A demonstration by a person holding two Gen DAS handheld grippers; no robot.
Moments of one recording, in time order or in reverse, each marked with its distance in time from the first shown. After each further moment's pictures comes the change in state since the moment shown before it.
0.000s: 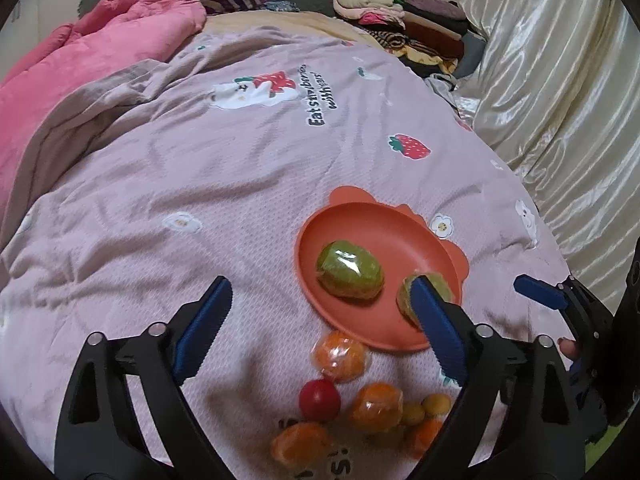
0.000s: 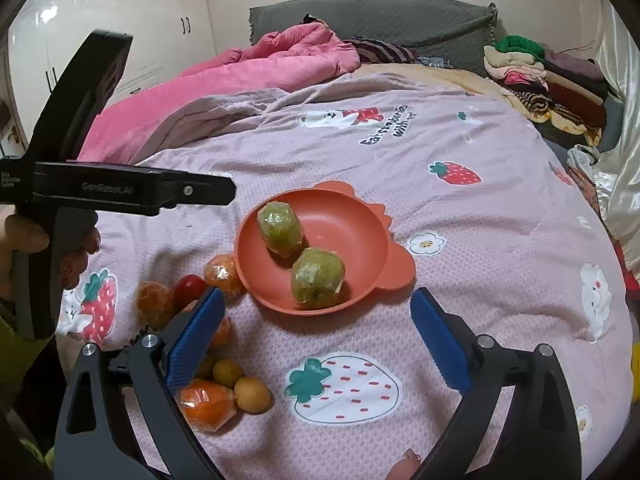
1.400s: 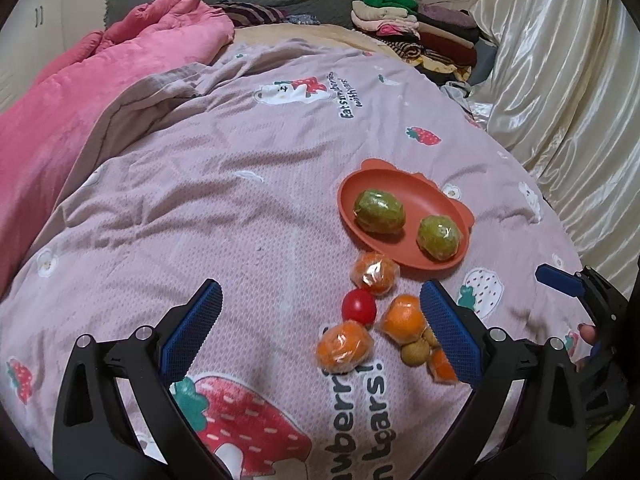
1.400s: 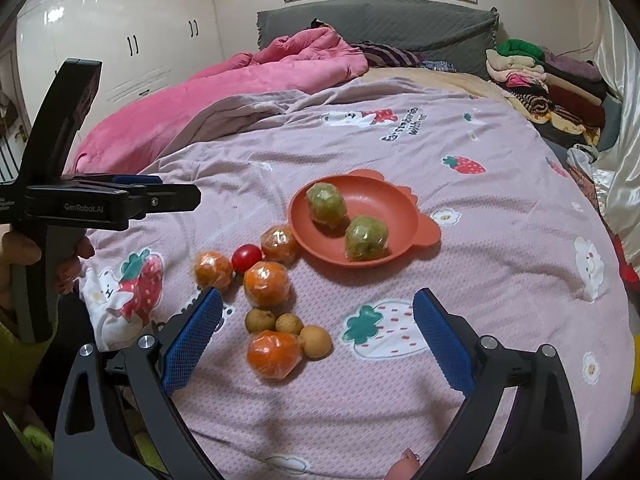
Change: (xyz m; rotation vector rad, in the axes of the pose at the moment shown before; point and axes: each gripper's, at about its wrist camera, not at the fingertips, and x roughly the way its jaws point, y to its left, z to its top) left arm -0.059 0.014 -0.060 0.001 -0.043 0.085; right arm -0.041 0.043 -0.029 0.005 -0.001 0.019
